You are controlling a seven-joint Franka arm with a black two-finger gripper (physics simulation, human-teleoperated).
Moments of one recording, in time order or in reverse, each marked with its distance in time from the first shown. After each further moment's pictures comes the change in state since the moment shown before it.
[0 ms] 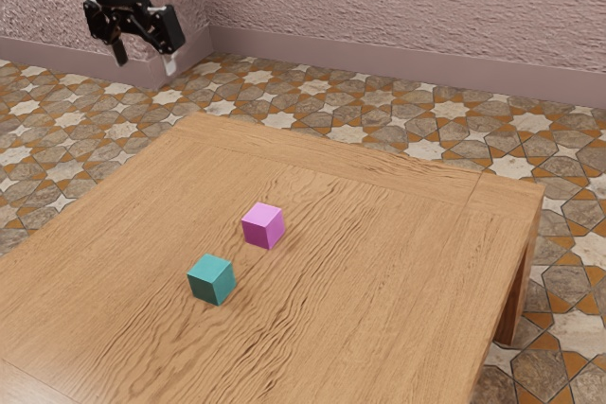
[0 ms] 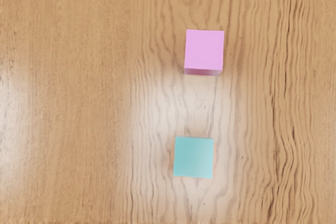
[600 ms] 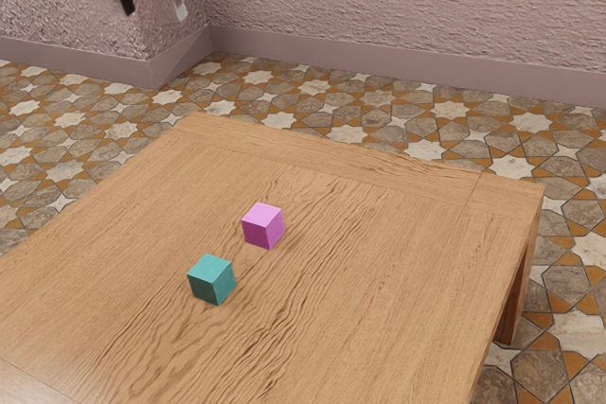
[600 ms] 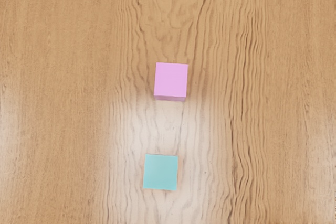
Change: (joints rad) arm 0.012 0.110 -0.071 0.358 -0.008 -0.186 -0.072
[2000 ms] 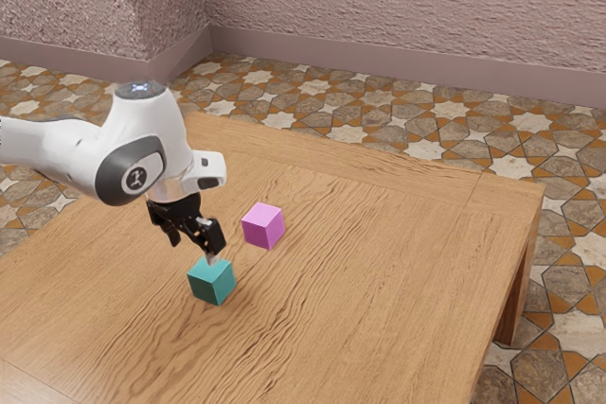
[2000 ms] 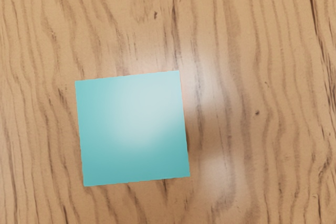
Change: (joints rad) arm 0.002 -0.182 -0.001 -1.274 -0.017 1.001 0.142
